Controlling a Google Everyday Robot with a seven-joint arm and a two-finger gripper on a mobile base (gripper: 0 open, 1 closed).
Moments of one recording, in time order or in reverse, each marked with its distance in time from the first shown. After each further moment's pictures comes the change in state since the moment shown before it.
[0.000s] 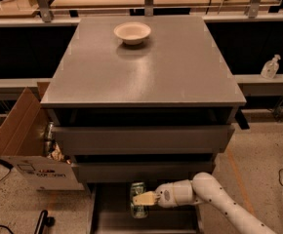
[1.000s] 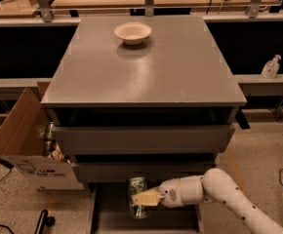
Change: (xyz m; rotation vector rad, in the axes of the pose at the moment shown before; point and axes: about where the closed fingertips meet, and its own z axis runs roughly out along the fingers) arm 0.005 -0.105 -0.047 0.038 0.017 -0.157
